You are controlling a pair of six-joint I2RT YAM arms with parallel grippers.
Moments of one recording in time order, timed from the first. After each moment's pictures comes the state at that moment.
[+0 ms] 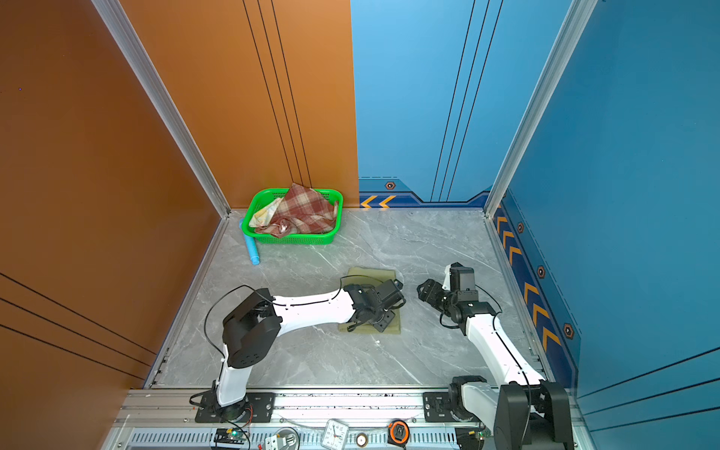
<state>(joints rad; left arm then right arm) -1.08 2.04 1.50 -0.60 -0.18 -0.30 0.05 1.10 0.58 -0.33 -0.30 0.59</state>
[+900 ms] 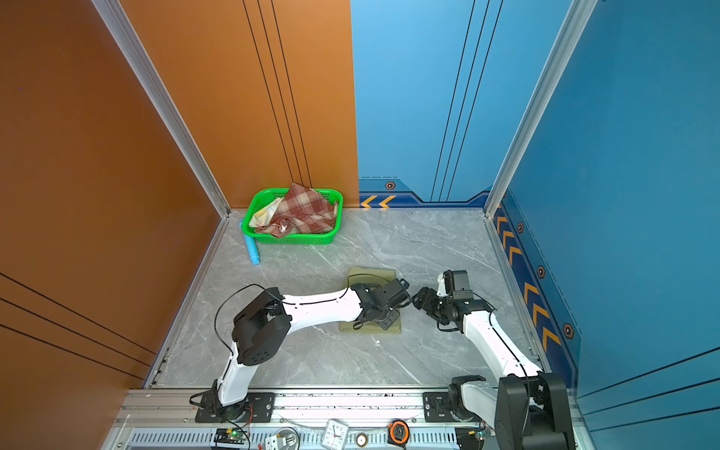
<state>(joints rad) -1.08 2.10 1.57 -0.61 -0.23 -0.25 0.08 1.13 0.59 -0.45 -0.36 0.61</state>
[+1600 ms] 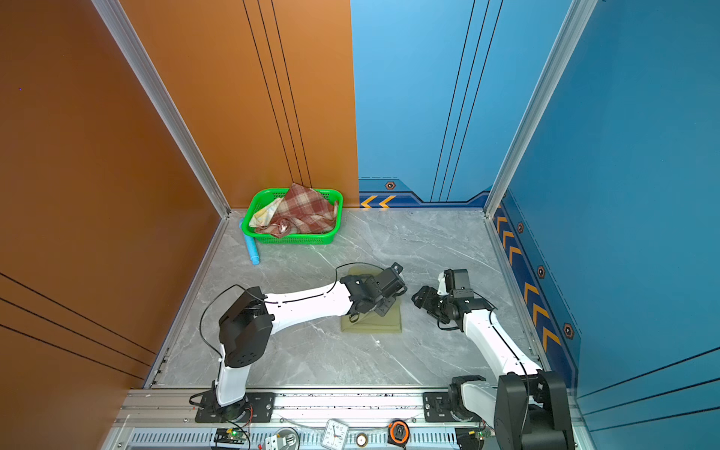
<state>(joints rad) -1.05 2.01 1.57 -0.60 -0.38 -0.28 0.07 1.15 0.60 -0.45 -0.36 0.61</state>
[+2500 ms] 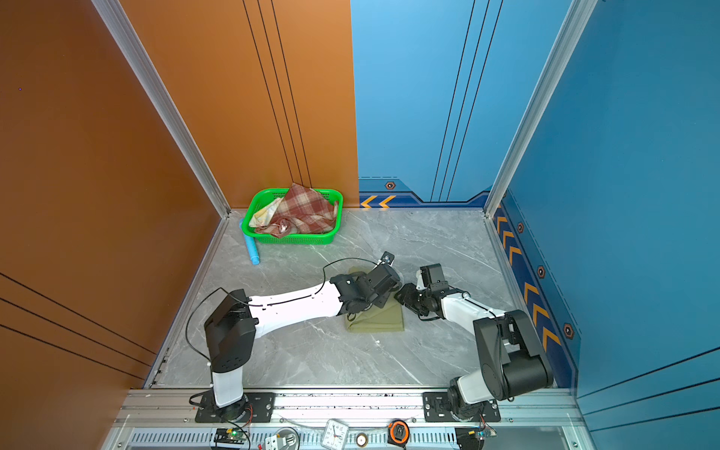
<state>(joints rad) -1.05 1.91 1.50 -0.51 -0.48 -0.37 0.24 1.49 0.65 -0.13 -0.39 0.72</state>
